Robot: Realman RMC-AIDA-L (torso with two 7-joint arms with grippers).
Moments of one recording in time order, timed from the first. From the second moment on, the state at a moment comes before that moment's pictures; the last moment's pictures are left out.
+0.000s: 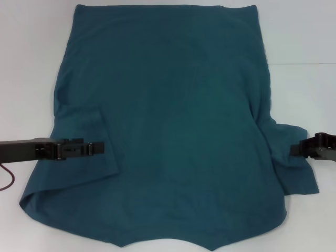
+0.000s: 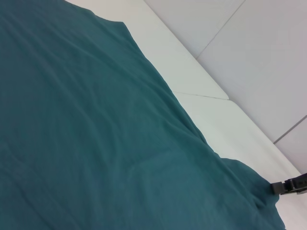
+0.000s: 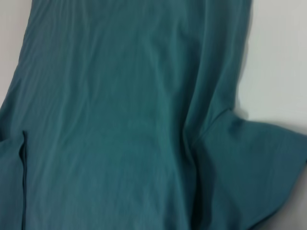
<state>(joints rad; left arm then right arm) -0.50 -2.09 0.53 0.93 2.23 1.63 -2.03 0.63 1.90 -0.67 -0.55 -2.34 -1.32 2.44</state>
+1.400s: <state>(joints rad) -0.49 -2.09 0.53 0.93 2.23 1.63 -2.03 0.64 1.81 -0.58 -0.65 -2.35 -1.40 2.47</state>
